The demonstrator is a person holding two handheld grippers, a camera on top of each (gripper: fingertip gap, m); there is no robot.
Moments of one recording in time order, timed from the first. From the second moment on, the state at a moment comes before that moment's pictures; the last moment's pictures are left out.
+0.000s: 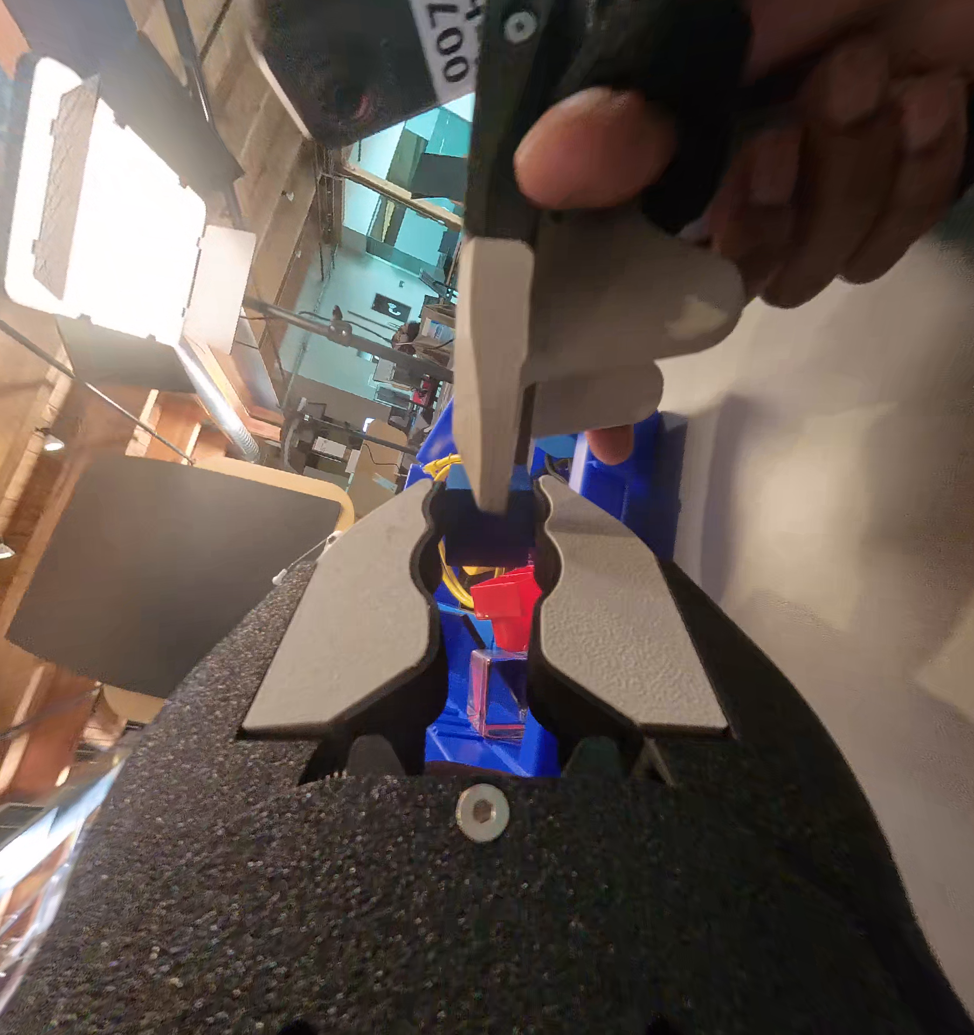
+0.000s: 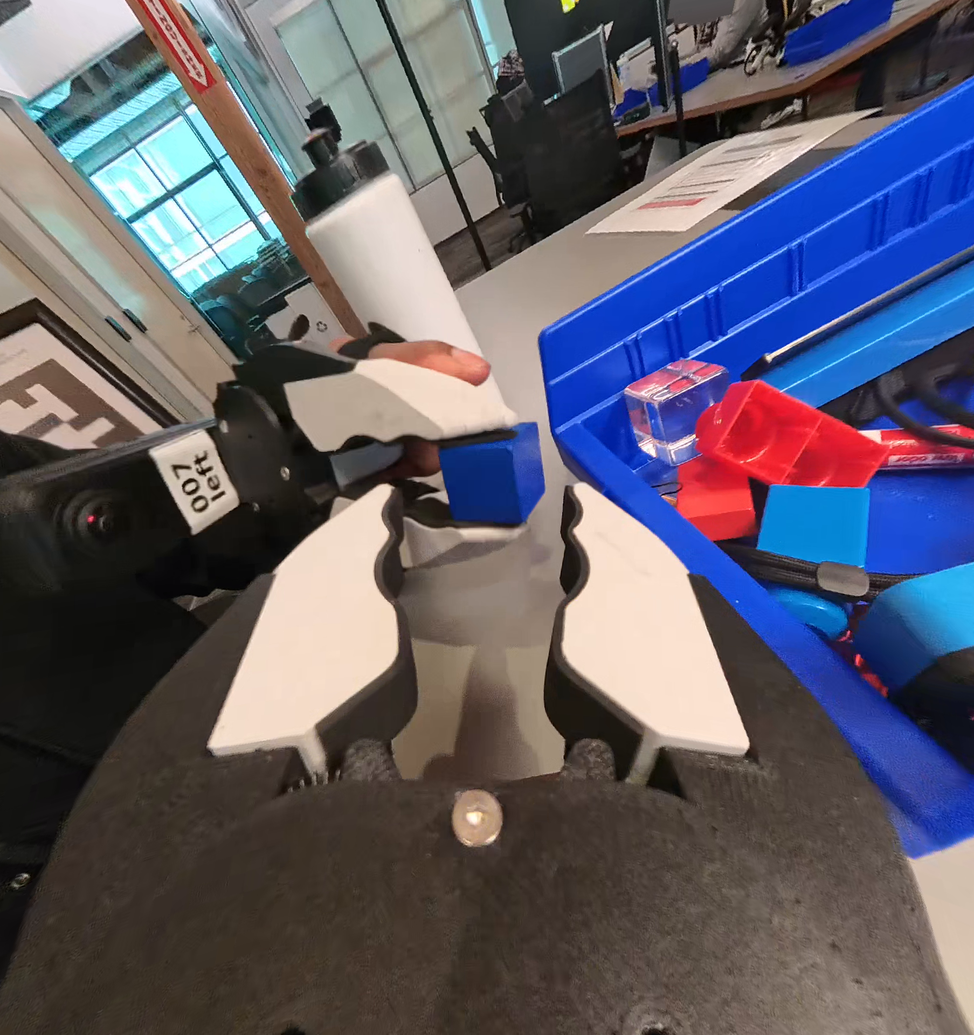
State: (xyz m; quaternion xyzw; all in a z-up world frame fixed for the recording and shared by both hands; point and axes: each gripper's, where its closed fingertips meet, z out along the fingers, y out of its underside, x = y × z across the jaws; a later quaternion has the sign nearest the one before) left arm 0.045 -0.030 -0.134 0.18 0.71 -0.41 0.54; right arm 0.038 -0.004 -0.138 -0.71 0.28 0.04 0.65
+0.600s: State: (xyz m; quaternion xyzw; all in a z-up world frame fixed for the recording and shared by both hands) left arm 0.050 -0.014 -0.132 -0.11 0.80 -0.57 0.11; right arm 0.066 -0.027 -0.145 -0.78 0.12 -0.42 0.45
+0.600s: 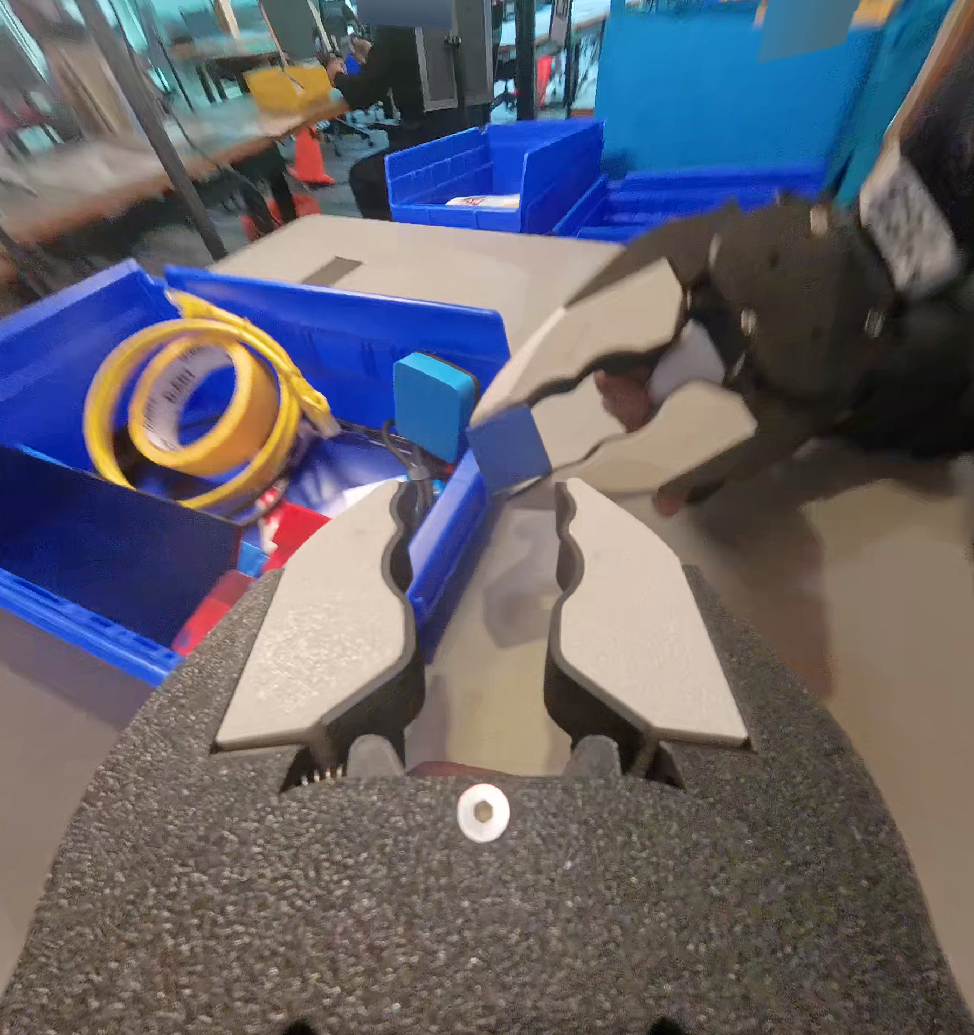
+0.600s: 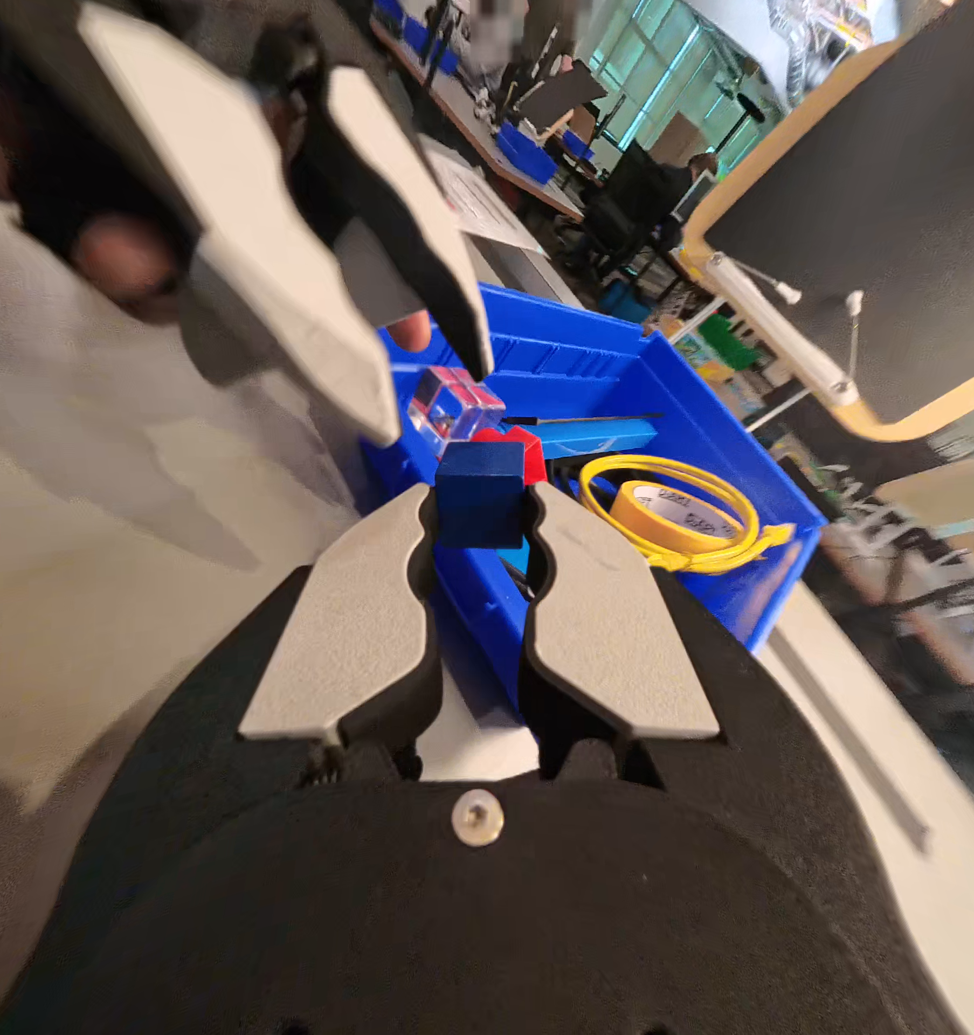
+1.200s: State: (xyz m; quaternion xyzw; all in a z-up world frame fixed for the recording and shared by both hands) left arm 0.050 -0.023 -0.158 -0.13 0.82 -0.55 0.10; right arm 0.052 -0.012 -0.166 -0.82 0.10 -0.36 0.45
